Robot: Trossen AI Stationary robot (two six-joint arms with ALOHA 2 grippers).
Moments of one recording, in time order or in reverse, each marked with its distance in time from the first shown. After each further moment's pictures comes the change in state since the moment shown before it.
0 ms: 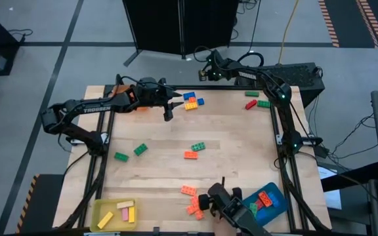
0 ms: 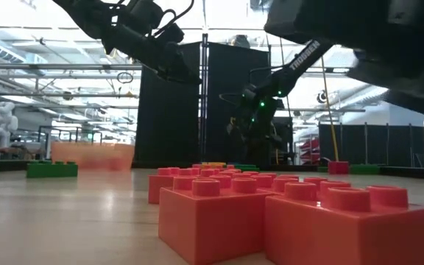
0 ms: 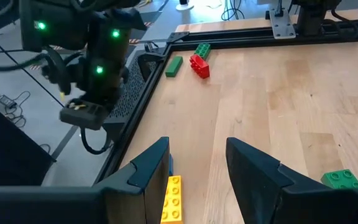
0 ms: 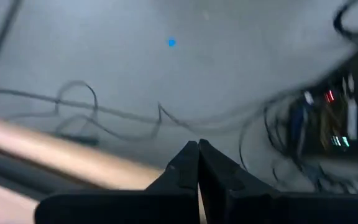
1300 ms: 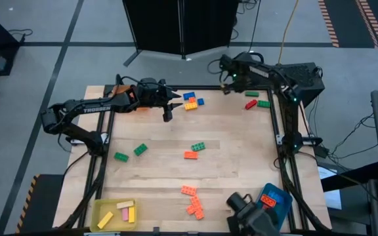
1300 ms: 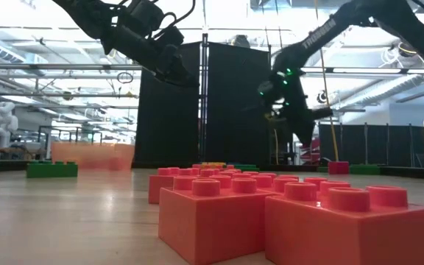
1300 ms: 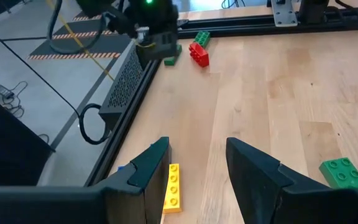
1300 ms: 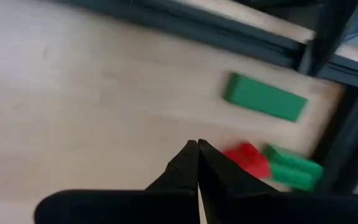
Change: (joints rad) left arm 0.000 0.000 0.001 -0.042 -0.008 0.000; right arm -0.041 -0.165 -0.012 -0.863 0.107 -0.047
